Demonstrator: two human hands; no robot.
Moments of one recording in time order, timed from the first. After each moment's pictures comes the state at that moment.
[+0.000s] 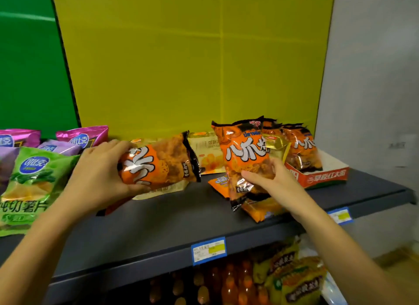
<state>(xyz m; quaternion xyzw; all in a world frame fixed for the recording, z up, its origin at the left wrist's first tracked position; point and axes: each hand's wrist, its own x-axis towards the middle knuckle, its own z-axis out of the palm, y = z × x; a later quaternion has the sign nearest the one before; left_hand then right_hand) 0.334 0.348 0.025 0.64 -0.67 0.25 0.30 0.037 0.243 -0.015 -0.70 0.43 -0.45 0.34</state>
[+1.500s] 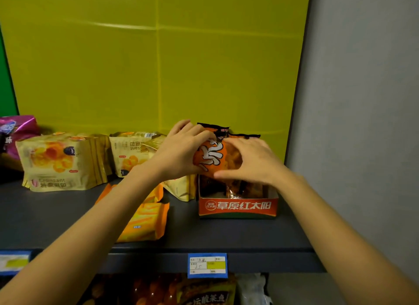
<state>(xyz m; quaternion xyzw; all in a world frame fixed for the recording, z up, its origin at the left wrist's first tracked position) 0.004 0.099 0.030 0.59 -0.71 0.33 0.20 -0.173 0.019 0.030 -0.92 0.31 -0.24 -0.07</state>
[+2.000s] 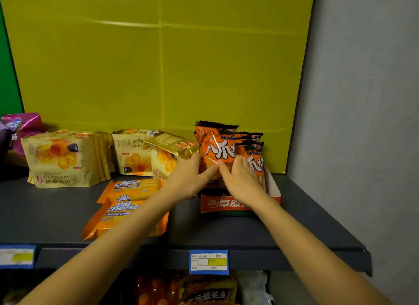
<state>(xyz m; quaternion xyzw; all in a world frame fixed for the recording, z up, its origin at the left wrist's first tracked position) -0.021 0.094 -0.017 0.71 -0.59 0.04 0.38 -0.140 0.023 -0.024 -0.84 0.40 -0.33 0.19</state>
